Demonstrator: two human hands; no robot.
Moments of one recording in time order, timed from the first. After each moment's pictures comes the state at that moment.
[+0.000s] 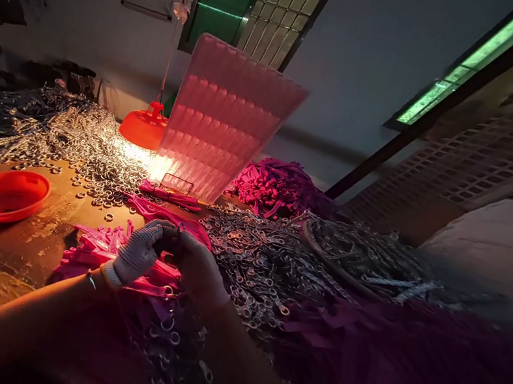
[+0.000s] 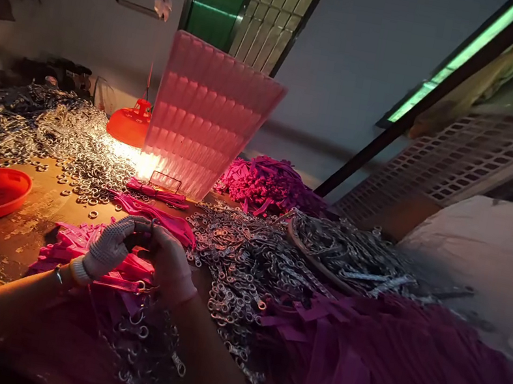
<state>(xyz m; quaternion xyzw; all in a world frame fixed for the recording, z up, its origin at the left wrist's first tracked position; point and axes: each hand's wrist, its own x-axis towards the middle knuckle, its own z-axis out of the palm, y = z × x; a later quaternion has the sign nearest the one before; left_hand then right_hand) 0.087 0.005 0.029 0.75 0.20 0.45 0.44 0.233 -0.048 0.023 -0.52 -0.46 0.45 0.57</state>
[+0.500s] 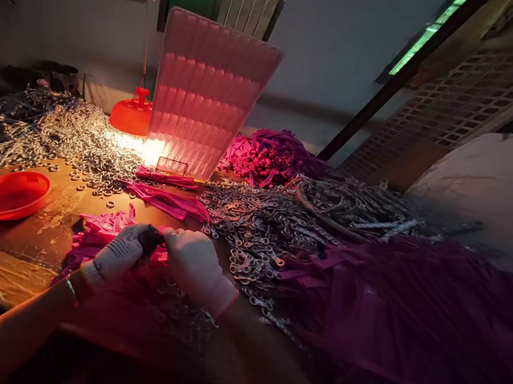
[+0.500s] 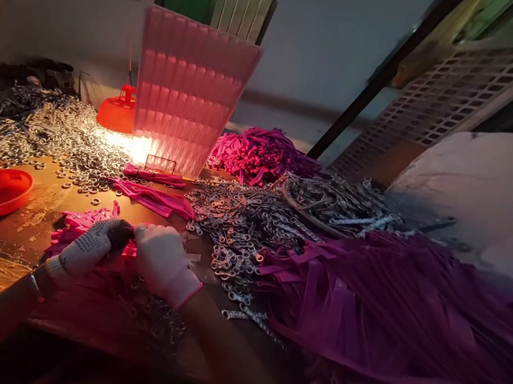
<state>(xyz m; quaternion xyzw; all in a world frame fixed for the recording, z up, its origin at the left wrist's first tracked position) 0.049 -0.046 0.032 0.73 0.31 0.26 0.55 0.195 -0.131 0.071 -0.68 -0.73 -0.09 0.07</state>
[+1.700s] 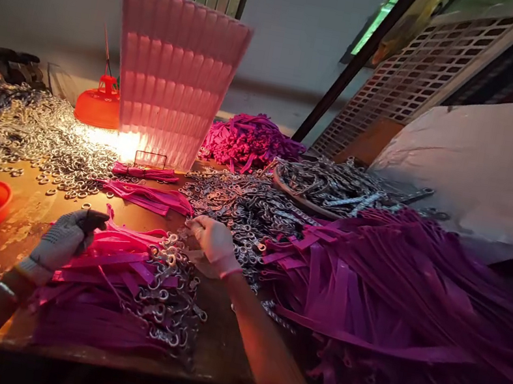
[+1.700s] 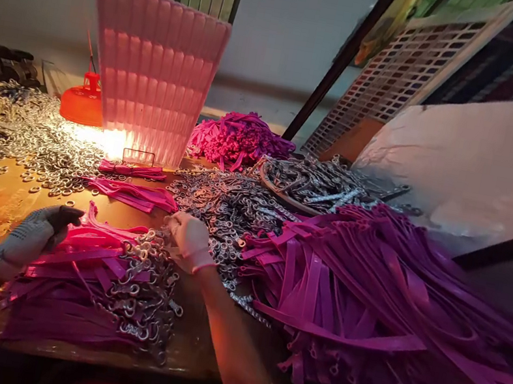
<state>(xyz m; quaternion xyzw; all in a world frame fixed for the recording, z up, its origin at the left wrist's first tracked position) 0.009 0.026 0.037 0.59 0.39 0.30 0.64 0.314 -0.105 0.004 -0.84 -0.50 0.05 0.21</state>
